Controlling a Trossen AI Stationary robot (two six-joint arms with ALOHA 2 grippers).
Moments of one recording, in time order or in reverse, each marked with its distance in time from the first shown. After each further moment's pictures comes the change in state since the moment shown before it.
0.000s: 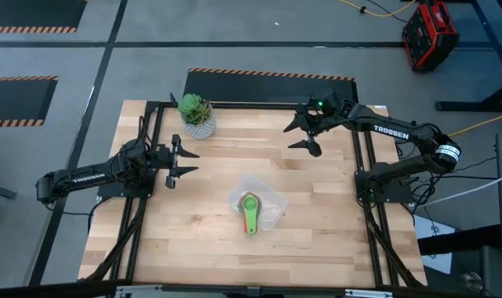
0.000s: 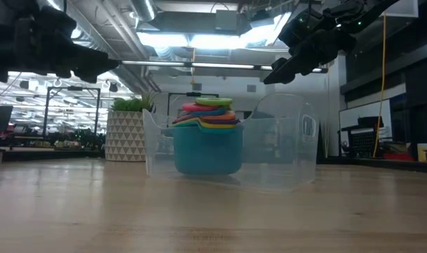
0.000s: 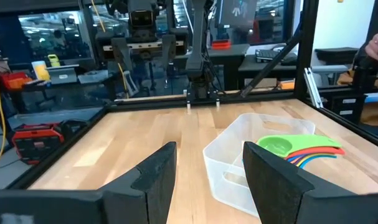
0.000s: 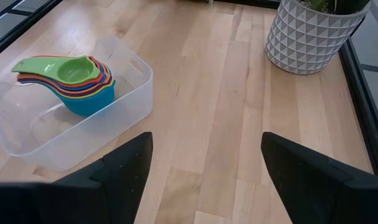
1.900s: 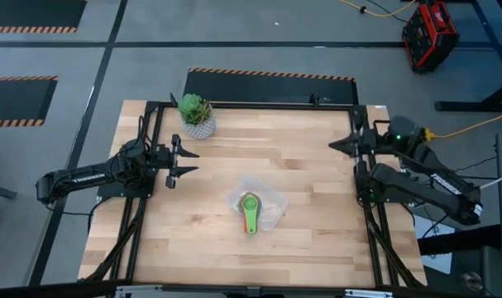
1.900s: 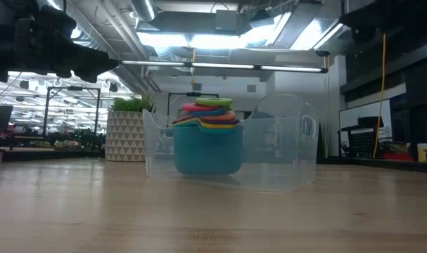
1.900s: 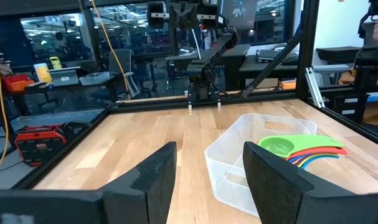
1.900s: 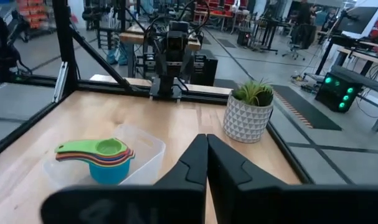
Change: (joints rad) left arm 0.000 0.001 0.000 0.004 -0.004 0.011; right arm -0.002 -0.952 -0.361 0.018 0.089 0.357
